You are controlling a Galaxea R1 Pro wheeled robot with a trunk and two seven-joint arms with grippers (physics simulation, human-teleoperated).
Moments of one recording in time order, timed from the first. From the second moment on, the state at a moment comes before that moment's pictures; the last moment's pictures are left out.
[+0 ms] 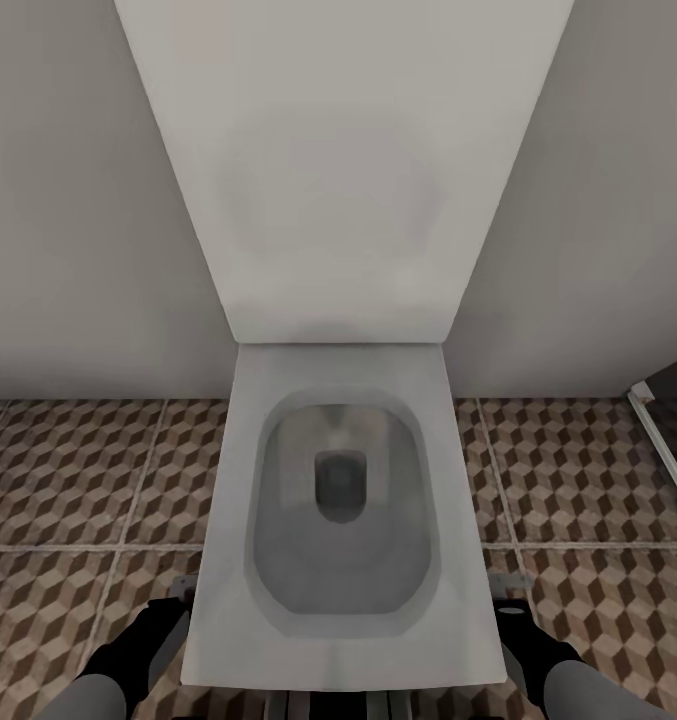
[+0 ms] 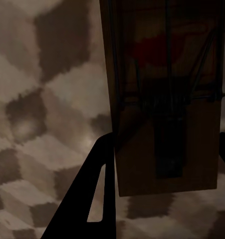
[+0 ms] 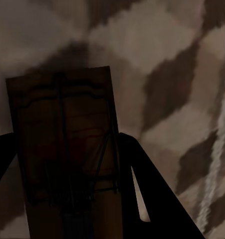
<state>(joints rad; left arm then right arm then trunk) -0.55 0.07 -0.05 -0.47 0.15 0.43 0.24 -0.64 -0.07 0.07 -0.22 -0.04 0.11 -0.23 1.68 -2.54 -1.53</state>
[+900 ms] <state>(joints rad) -0.55 0.07 -0.05 -0.47 0.14 0.43 0.24 -0.64 -0.07 0.07 -0.22 -0.04 0.06 -0.23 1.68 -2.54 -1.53</state>
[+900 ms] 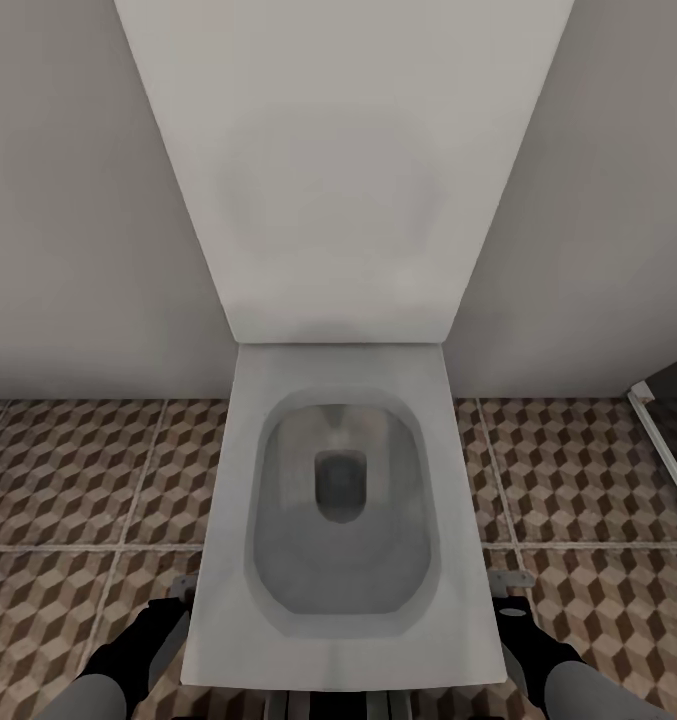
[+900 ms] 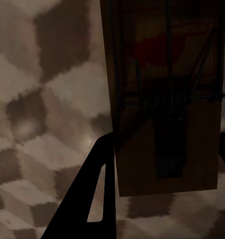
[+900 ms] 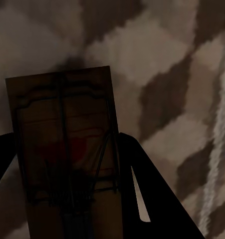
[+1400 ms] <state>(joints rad) -0.55 0.07 -0.05 -0.47 0.14 0.43 0.24 -0.64 -0.10 0.07 -0.22 -0.09 0.06 -0.23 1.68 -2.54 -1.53</state>
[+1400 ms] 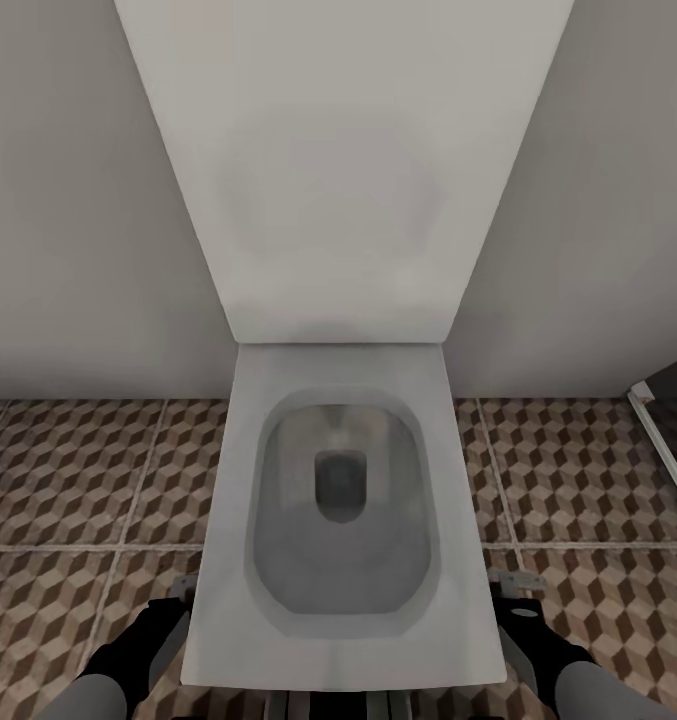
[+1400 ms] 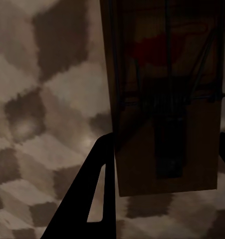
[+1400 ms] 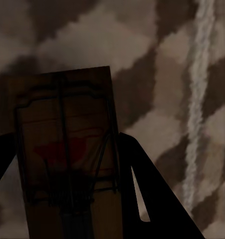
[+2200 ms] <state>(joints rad) -0.55 0.07 -0.05 -0.47 0.14 0.43 0.24 -0.64 -0.10 0.07 -0.21 -0.10 0.06 -0.23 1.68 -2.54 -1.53</state>
